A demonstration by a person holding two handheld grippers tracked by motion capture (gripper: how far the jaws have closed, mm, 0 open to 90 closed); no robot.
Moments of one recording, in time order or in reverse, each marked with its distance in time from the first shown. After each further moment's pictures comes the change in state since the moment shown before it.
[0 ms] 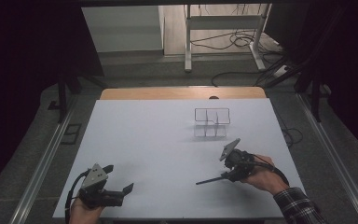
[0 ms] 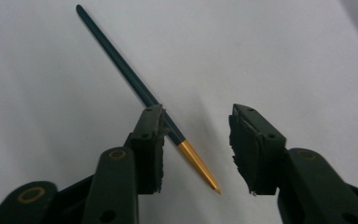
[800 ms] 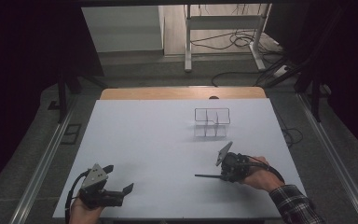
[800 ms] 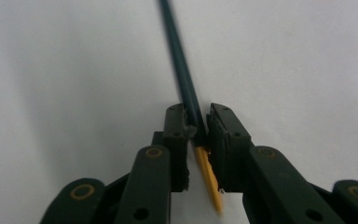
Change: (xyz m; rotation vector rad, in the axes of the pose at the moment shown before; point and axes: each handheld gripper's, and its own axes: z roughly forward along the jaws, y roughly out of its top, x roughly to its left) left arm 0.000 0.000 0.000 0.003 -0.001 0.002; right arm -0.001 0.002 0.019 0.075 0.105 -0.083
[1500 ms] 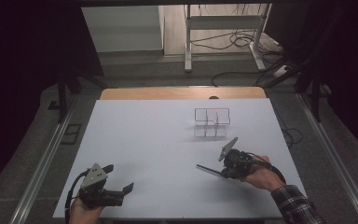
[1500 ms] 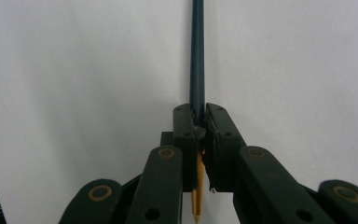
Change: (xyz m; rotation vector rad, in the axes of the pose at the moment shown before) left arm -0.001 0.002 -0.001 -0.012 -0.004 -0.014; right arm -0.005 -0.004 -0.010 -0.056 0.015 0.075
